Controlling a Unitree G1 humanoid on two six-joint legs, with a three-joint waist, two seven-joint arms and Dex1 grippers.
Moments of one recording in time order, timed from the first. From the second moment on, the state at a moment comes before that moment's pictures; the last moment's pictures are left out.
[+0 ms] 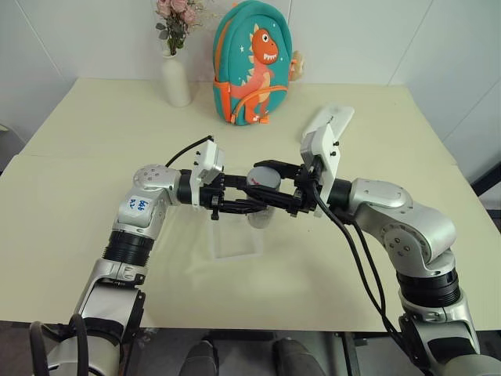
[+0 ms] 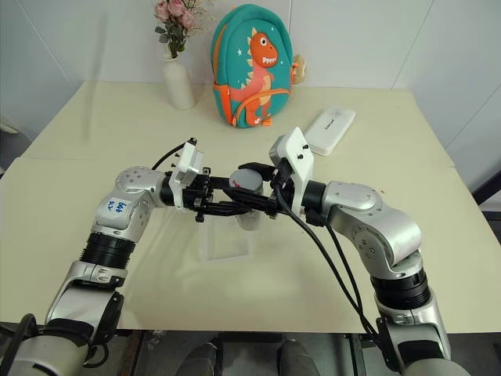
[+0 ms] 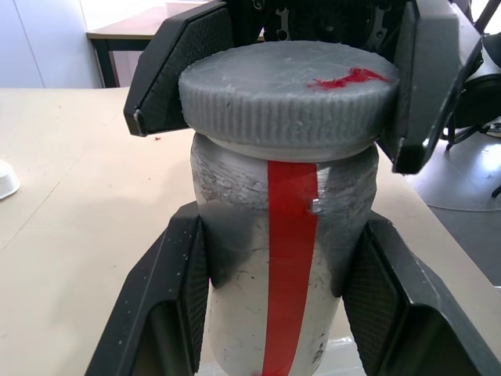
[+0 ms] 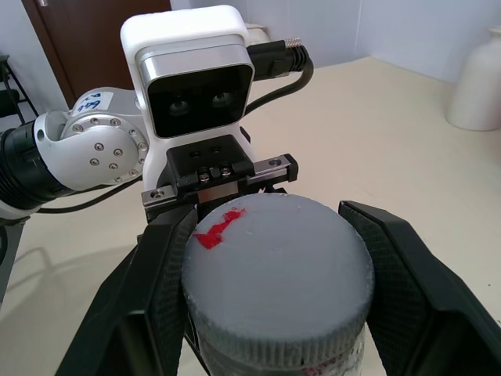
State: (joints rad) left arm -0.86 0.44 -0.09 0.32 -0.39 0.24 -1.32; right arm -0.72 -0.46 0.08 -0.38 0.65 0.81 0.66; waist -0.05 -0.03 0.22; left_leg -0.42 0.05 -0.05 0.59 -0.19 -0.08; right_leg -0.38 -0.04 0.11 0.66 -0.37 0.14
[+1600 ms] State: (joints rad) left arm -0.89 0.40 -0.17 0.39 -0.35 0.25 -1.38; right arm -1.02 -0.49 -0.02 -0.07 0.61 0.63 0.86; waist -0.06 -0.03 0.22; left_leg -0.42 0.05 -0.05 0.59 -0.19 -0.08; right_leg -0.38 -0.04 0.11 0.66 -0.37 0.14
